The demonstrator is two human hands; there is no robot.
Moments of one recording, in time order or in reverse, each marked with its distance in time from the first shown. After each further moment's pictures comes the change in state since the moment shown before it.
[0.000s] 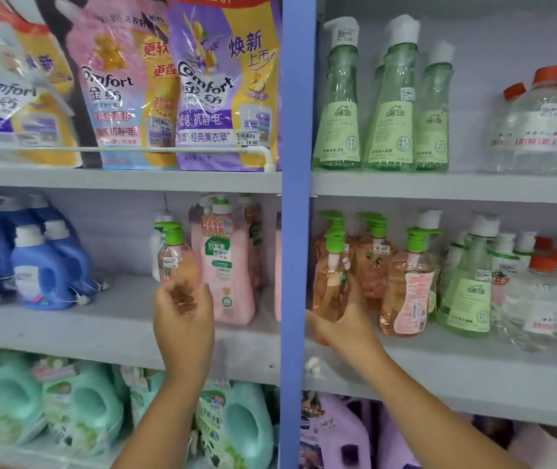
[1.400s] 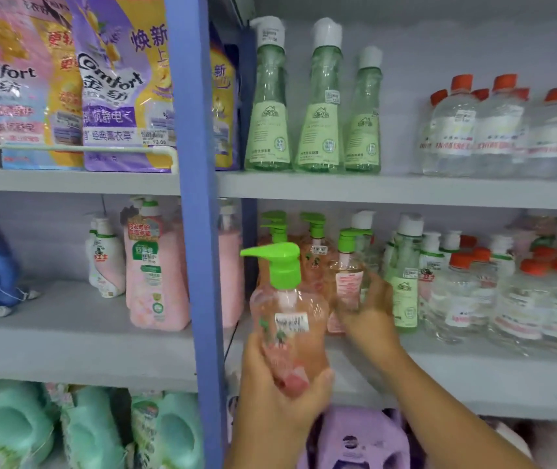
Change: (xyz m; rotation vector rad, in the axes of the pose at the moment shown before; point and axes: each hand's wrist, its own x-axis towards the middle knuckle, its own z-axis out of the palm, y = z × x) left_hand -0.190 0.101 0.080 -0.226 -0.533 -0.222; right_hand 0.023 0.056 -0.121 -0.159 0.368 -0.080
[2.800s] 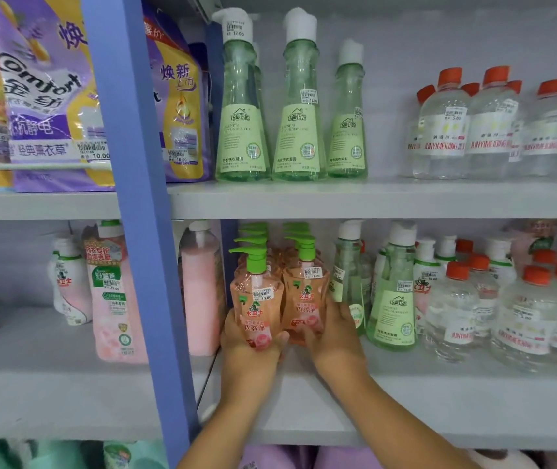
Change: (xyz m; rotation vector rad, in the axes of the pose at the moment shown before) left_hand 0.119 -0.058 0.033 0.152 0.073 -0.104; right_hand 0.016 0.025 0.054 -0.226 -0.175 0.003
